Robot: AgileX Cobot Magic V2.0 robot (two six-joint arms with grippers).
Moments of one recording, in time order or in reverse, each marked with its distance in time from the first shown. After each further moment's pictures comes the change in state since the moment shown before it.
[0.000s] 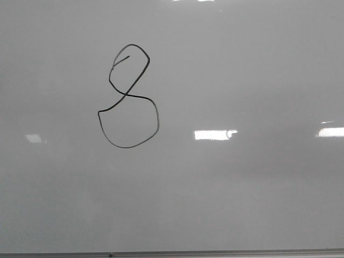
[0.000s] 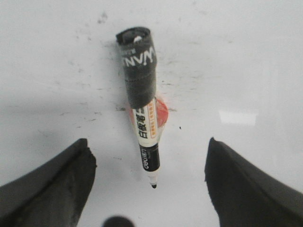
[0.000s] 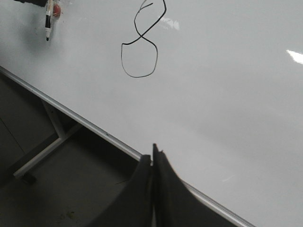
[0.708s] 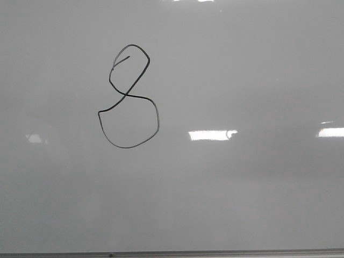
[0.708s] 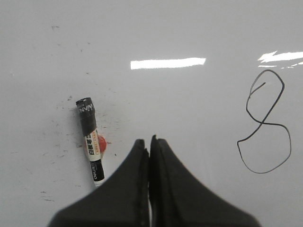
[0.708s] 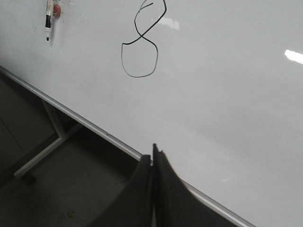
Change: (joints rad) left arm -0.171 -0.699 0.228 -0.032 0.018 0.000; right arm 0.000 0.000 0.000 0.000 0.000 0.001
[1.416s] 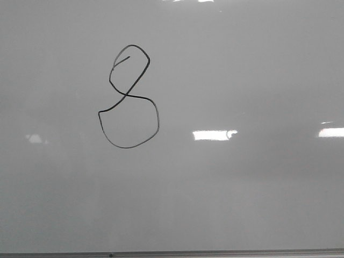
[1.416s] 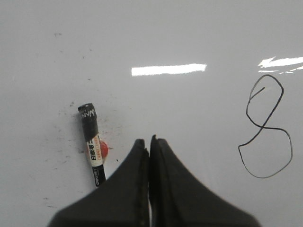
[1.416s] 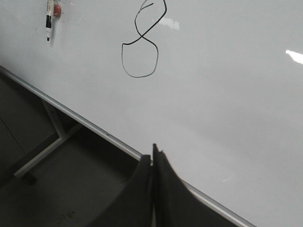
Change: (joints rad) left arm 0.000 -0.027 0.020 0.000 -0.031 0.012; right arm 0.000 0.000 0.000 0.000 0.000 0.000
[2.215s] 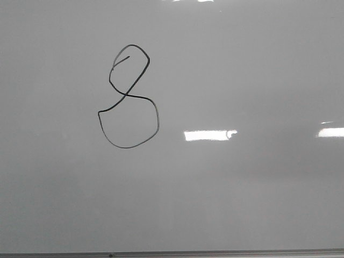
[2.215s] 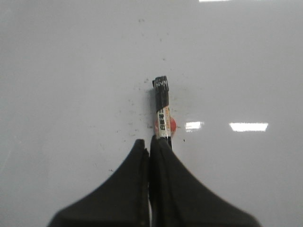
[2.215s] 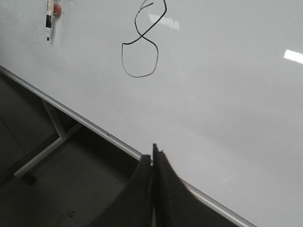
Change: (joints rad) left arm 0.210 -0.471 0.494 0.005 -0.277 0.032; right arm 0.000 0.000 0.000 0.000 0.000 0.000
